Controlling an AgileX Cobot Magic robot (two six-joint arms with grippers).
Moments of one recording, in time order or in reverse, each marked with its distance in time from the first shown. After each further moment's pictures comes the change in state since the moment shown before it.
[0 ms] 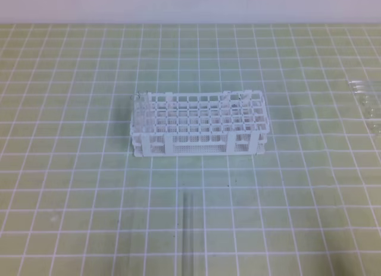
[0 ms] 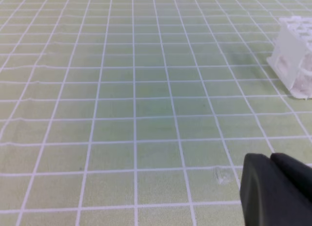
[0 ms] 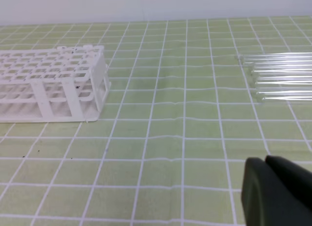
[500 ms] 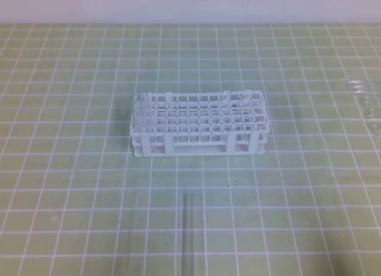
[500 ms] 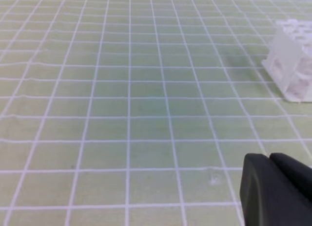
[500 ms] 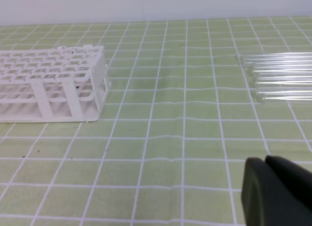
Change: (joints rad) left arm 0.000 0.004 -0.003 -0.021 0.001 0.000; right arm 0.000 0.000 0.000 0.000 0.000 0.002
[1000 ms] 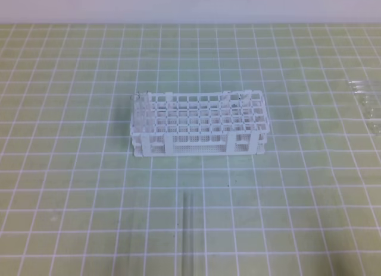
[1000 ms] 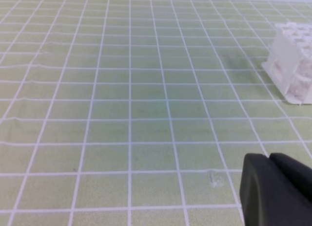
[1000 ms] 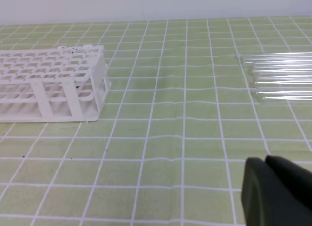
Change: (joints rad) left arm 0.000 -0.002 0.001 -0.013 -0.007 -0.001; right arm 0.000 0.001 0.000 0.000 0.000 0.000
